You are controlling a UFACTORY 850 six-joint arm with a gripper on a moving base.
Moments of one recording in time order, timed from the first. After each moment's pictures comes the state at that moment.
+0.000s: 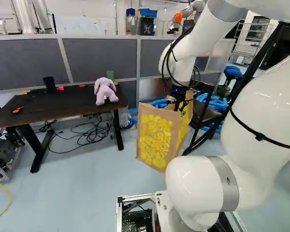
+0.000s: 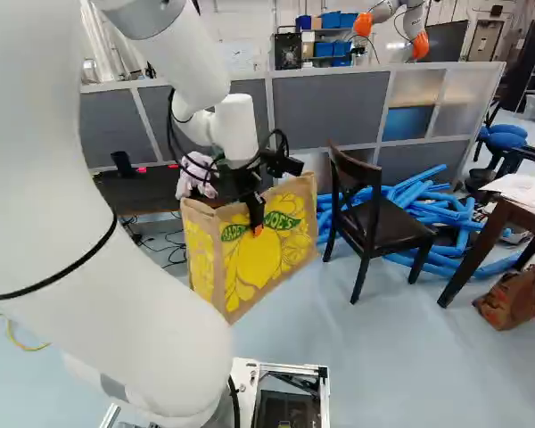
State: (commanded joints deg) arm -6.7 3.7 -42.4 -1.5 -44.5 40.9
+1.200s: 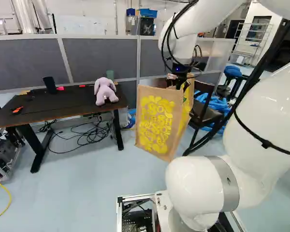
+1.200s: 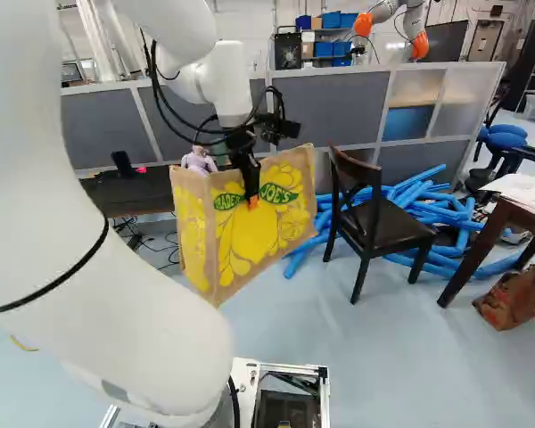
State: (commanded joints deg) arm -5.3 5.9 -53.2 -1.5 -57.2 40.9
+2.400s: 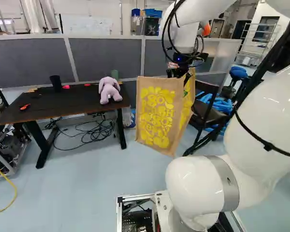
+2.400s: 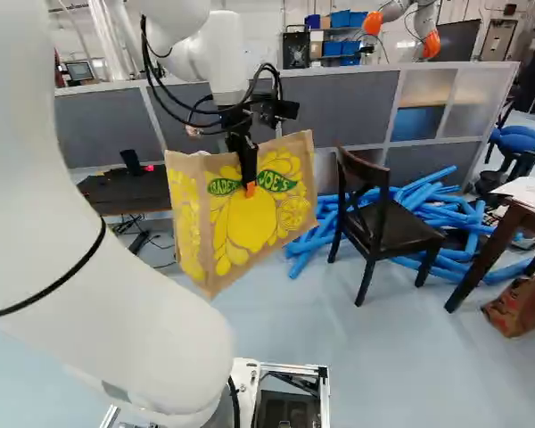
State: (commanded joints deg) arm -5.0 6.7 -57.4 -1.5 -62.7 40.9
